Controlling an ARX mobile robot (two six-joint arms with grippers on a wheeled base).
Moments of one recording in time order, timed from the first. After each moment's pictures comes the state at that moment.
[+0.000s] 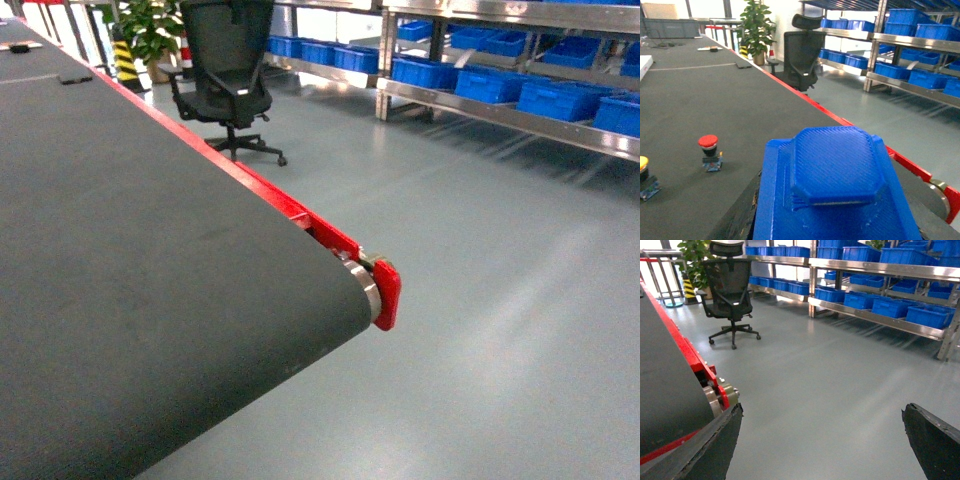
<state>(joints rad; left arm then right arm) -0.41 0.34 0.11 0.28 -0.56 0.00 0.00 0.01 0.01 -0.01 0.00 0.00</state>
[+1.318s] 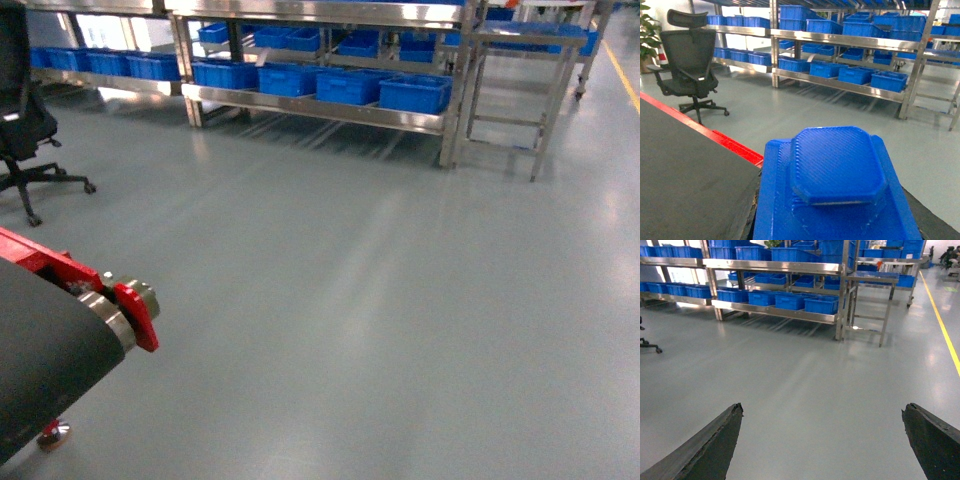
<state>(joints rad) -0.41 0.34 0.11 0.28 -0.56 0.00 0.00 0.01 0.01 -0.01 0.00 0.00</state>
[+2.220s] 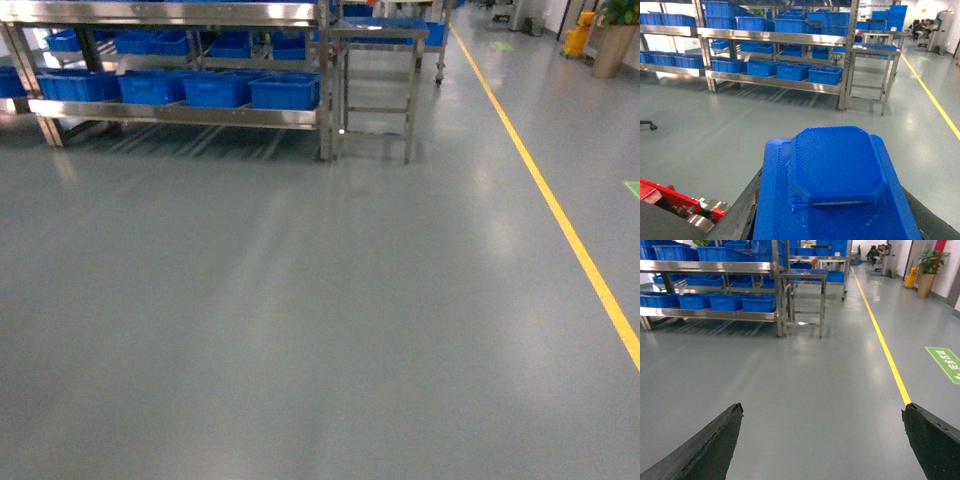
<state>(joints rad) -0.41 0.34 0.11 0.28 -0.56 0.00 0.00 0.01 0.01 -0.01 0.00 0.00</state>
